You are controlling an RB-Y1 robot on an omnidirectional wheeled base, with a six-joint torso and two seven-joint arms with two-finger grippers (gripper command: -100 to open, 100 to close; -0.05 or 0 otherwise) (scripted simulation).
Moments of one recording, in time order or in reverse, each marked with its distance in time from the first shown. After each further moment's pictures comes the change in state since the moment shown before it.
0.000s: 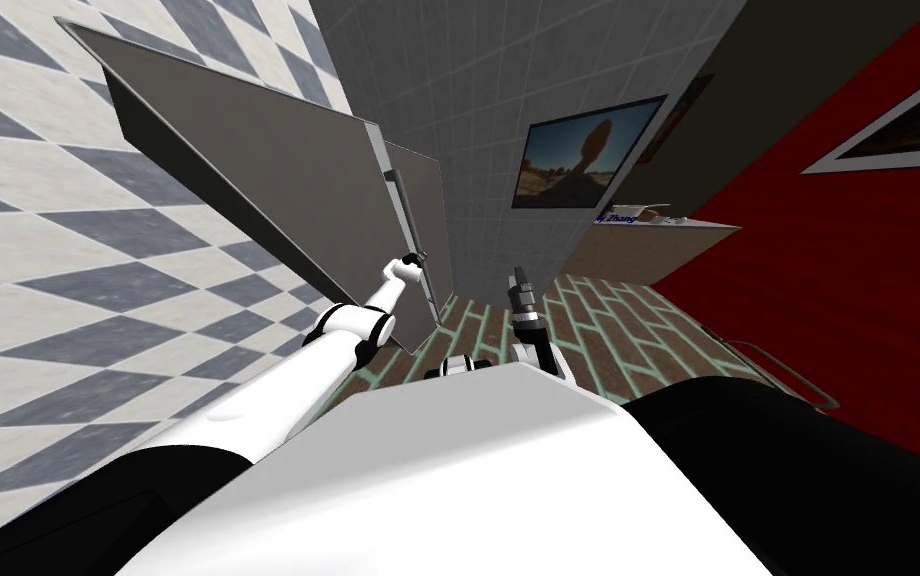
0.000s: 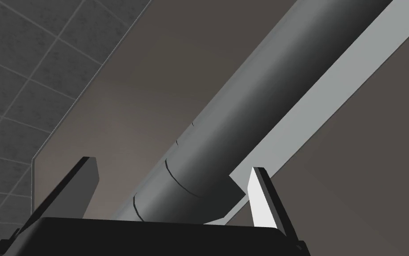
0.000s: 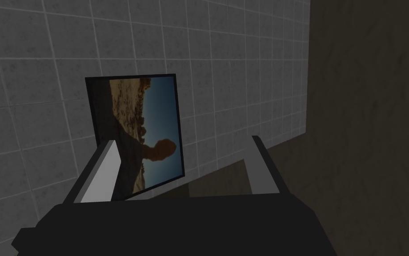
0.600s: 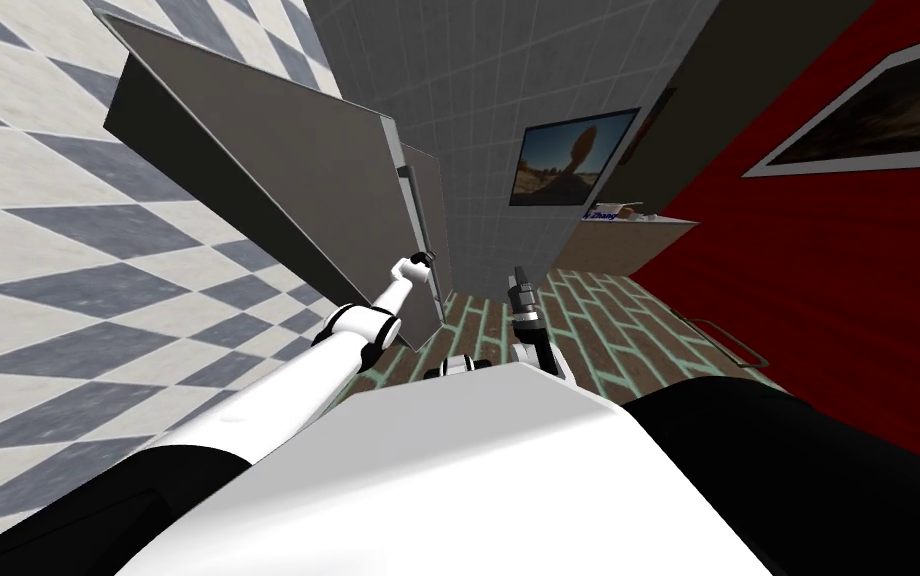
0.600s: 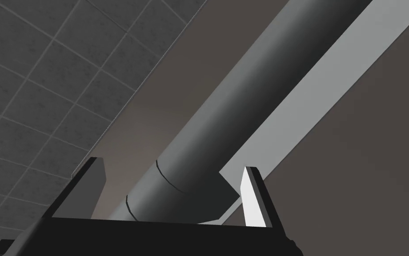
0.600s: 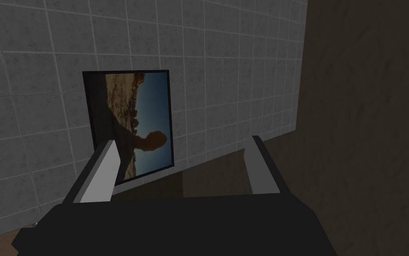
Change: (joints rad) left arm 0.007 -0.052 -0.044 -0.072 0.028 0.042 -0.035; right arm 0.000 0.000 0.000 0.000 0.000 0.000 0.000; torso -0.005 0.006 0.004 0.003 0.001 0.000
